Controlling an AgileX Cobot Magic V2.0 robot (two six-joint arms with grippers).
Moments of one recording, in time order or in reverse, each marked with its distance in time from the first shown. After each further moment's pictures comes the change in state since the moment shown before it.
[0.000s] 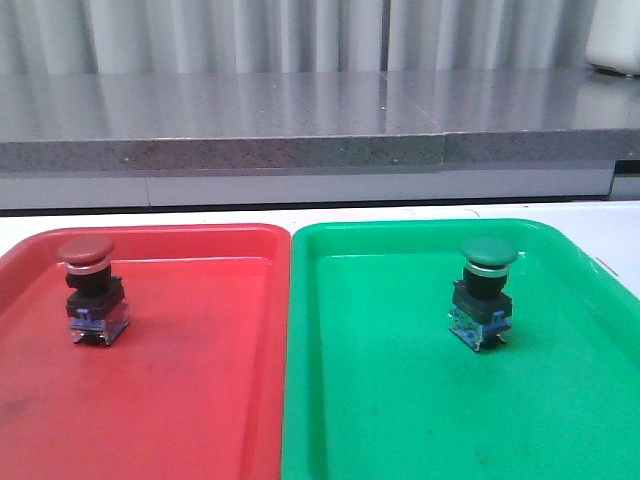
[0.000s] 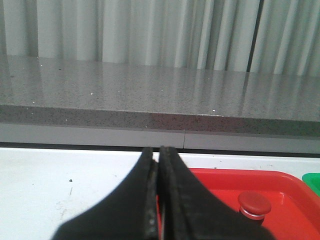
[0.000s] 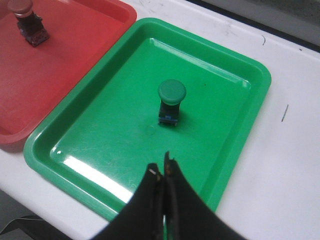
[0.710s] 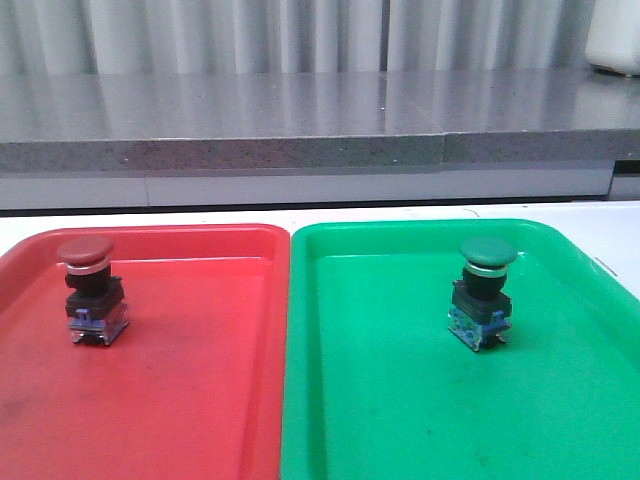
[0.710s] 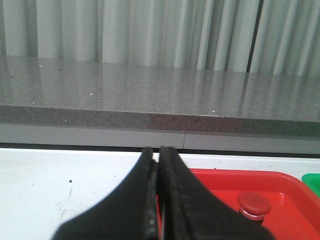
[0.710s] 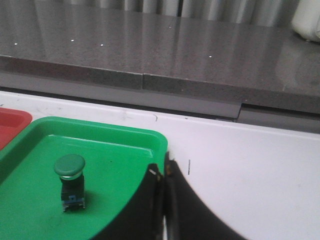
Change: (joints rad) left arm 0.000 0.000 0.000 0.000 -0.001 0.000; right arm -0.335 -0.448 0.476 0.000 -0.524 0.000
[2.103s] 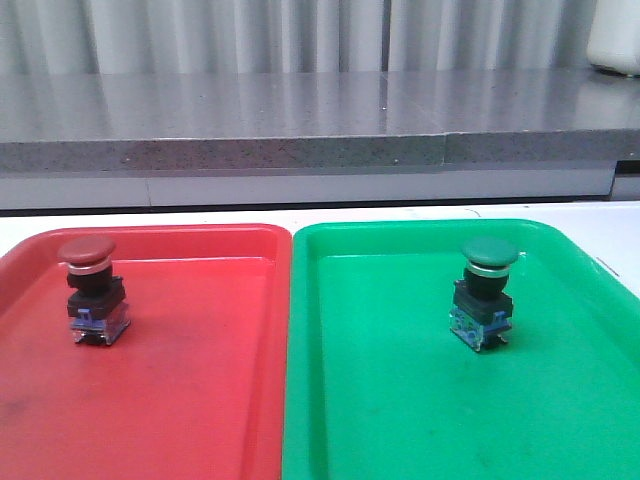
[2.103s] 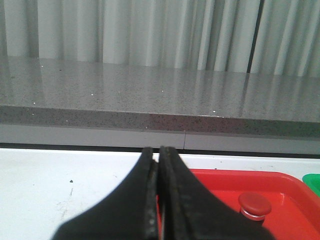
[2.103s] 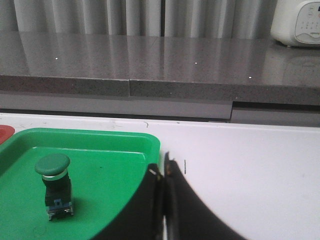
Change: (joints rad) left arm 0.000 0.000 0.000 0.000 -0.002 0.000; right arm -0.021 -0.133 0.242 -0.092 -0.224 0.154
